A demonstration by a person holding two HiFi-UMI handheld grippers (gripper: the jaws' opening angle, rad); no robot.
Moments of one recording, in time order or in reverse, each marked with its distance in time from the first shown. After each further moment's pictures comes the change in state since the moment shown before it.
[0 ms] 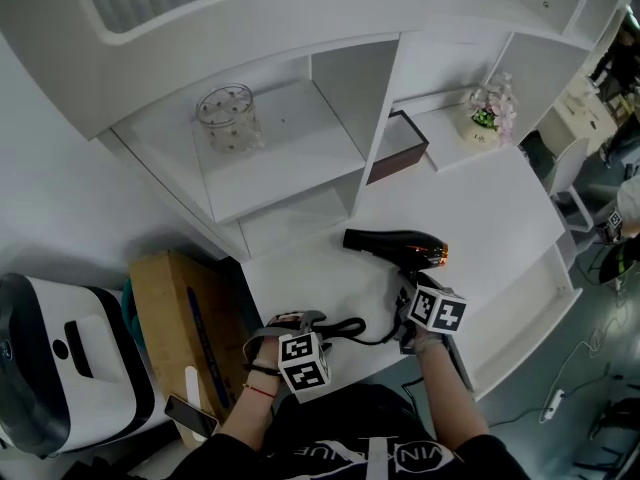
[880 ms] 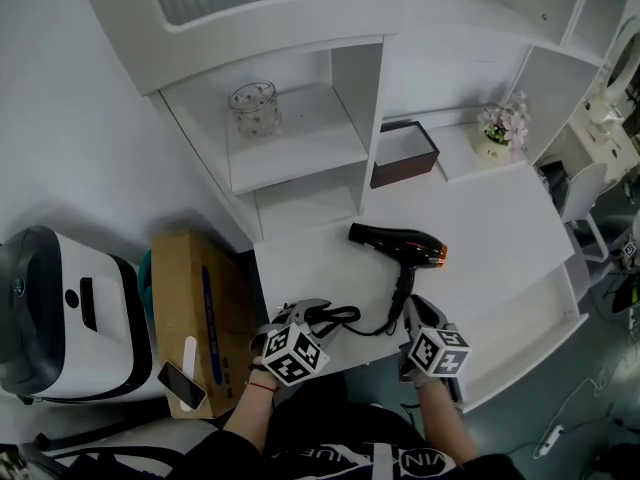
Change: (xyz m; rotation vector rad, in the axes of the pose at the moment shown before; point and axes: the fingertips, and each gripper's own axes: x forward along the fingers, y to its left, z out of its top) left arm -0.038 0.005 0.051 -0.293 -0.308 0.276; right arm -0.080 0.013 -0.026 -0.116 -0.173 0.232
